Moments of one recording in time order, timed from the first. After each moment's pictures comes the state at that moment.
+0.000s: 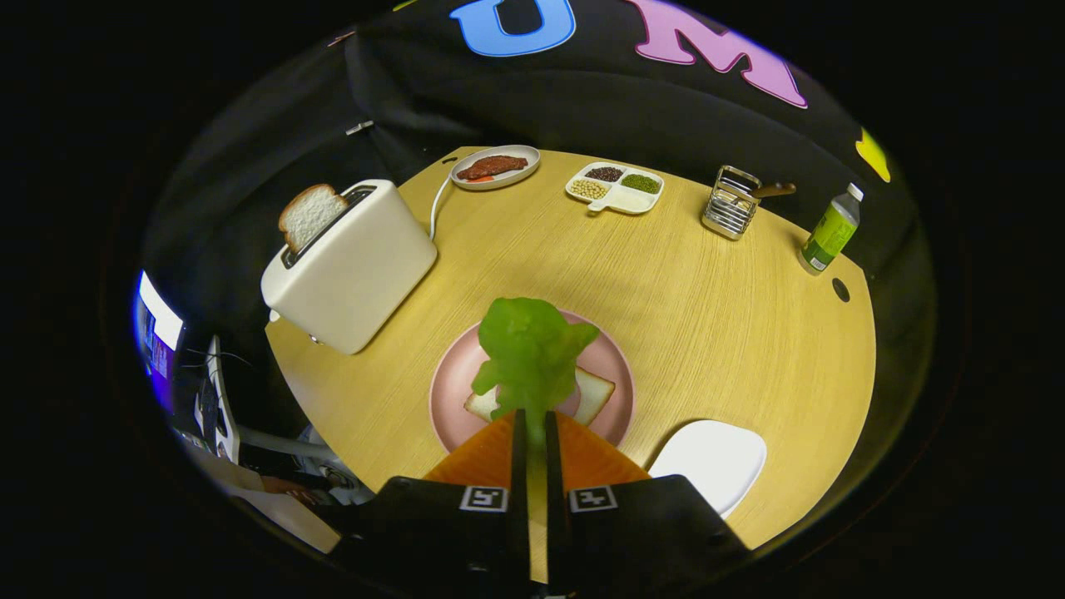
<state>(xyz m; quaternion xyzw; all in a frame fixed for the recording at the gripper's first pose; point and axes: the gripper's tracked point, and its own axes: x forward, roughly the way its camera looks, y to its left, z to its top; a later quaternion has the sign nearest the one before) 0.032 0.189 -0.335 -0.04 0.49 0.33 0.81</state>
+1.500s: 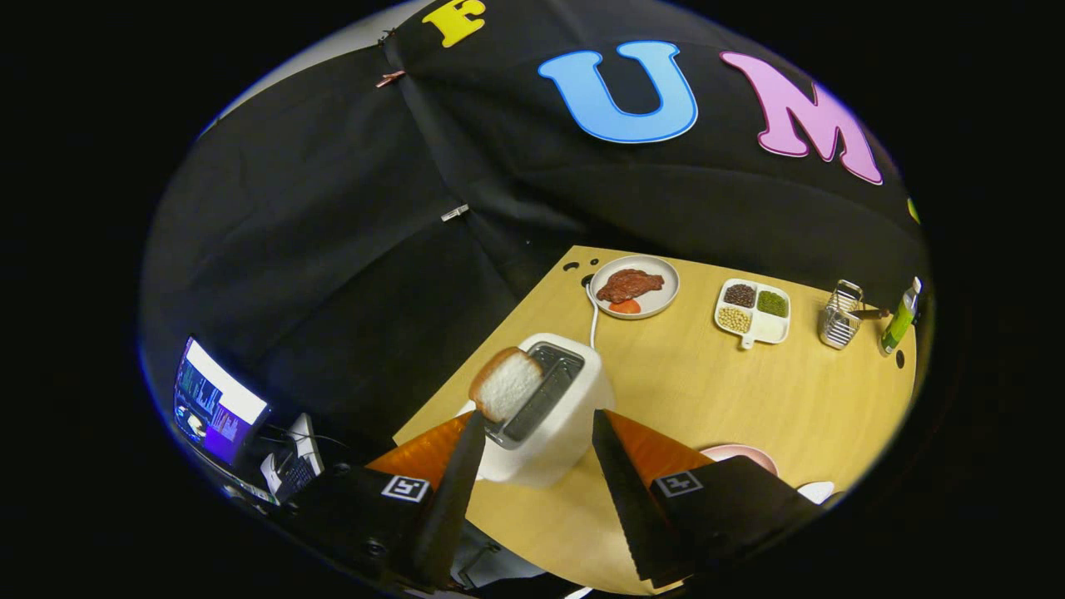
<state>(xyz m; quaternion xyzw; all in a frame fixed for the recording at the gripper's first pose) 0.037 0.424 -0.132 0.09 0.40 0.42 0.81</state>
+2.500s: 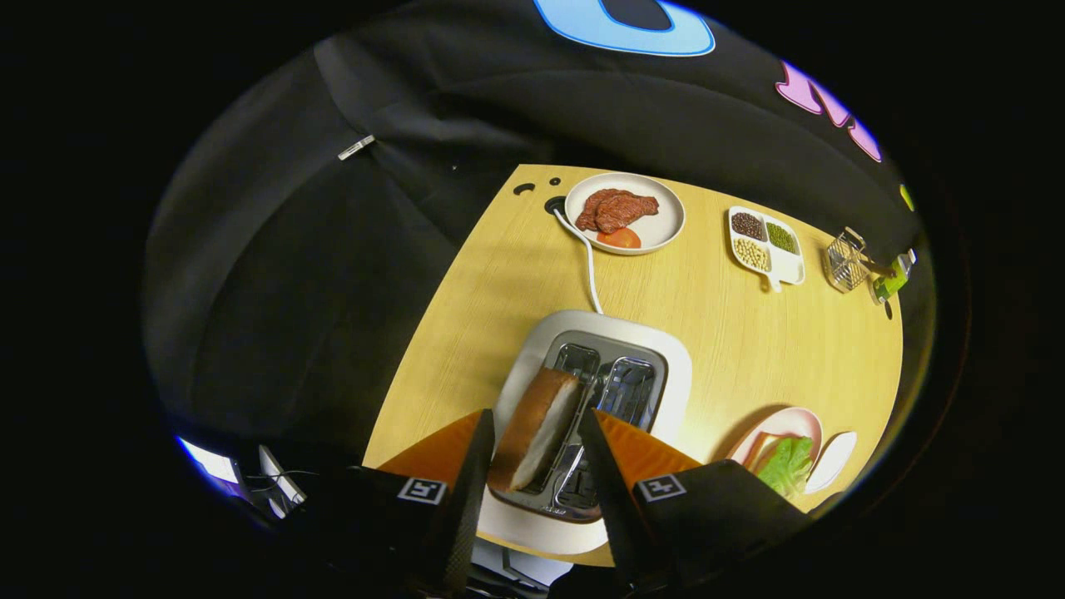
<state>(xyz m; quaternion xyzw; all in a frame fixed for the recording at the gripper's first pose) 0.046 0.547 -0.223 0.03 0.55 0.27 0.79</state>
